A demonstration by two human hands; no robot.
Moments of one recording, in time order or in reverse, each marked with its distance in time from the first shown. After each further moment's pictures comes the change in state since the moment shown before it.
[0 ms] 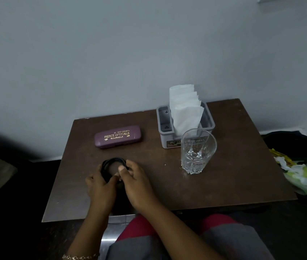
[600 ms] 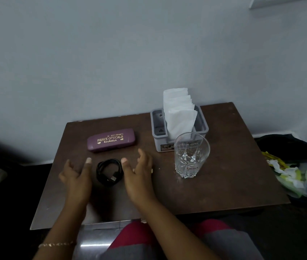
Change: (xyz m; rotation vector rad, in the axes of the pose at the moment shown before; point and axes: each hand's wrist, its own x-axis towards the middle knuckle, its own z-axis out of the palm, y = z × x) left_hand 0.022 0.022 -0.020 -0.151 0.186 0.054; right_hand 0.018 -0.004 -0.012 -0.046 0.234 -0.102
